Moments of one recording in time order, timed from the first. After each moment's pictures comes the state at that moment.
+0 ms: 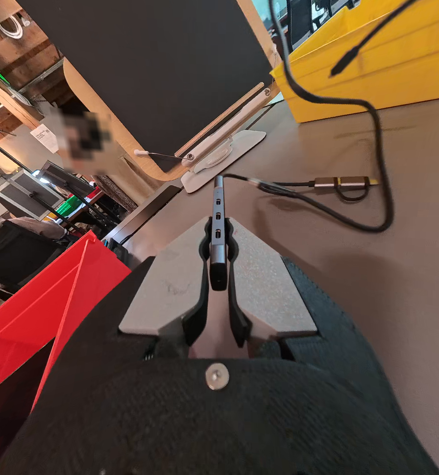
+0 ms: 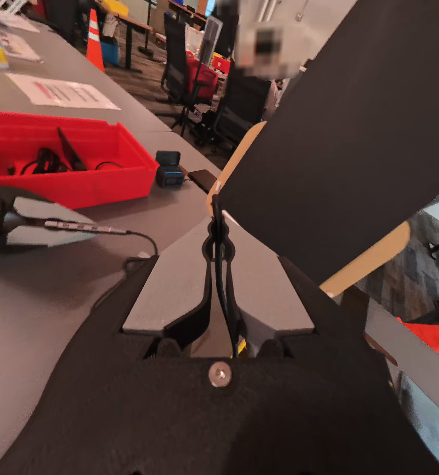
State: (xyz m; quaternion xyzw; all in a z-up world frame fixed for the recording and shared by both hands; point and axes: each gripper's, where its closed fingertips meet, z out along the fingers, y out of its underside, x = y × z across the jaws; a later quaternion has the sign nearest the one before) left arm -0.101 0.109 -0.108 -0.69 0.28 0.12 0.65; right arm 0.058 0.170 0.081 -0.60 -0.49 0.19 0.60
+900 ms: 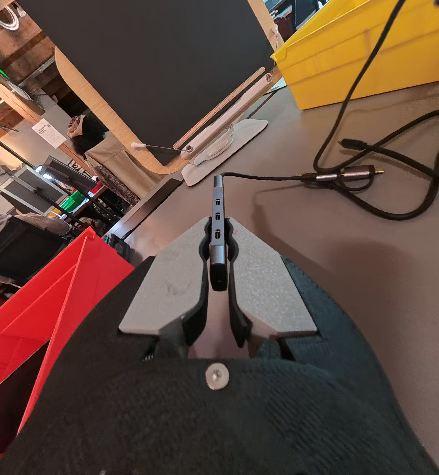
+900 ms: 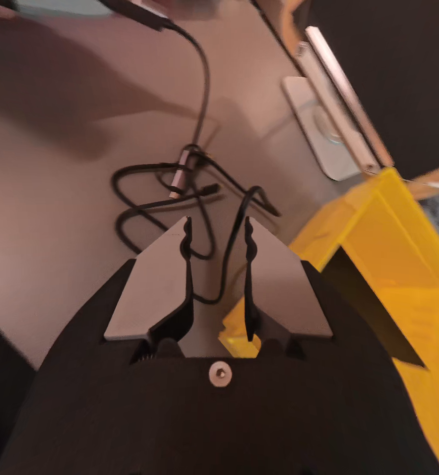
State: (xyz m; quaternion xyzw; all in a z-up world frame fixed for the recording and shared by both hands) left arm -0.102 0.111 -0.115 -0.70 0.28 0.13 0.64; right arm 0.093 0.131 -0.110 -0.70 -0.56 0.05 0.45
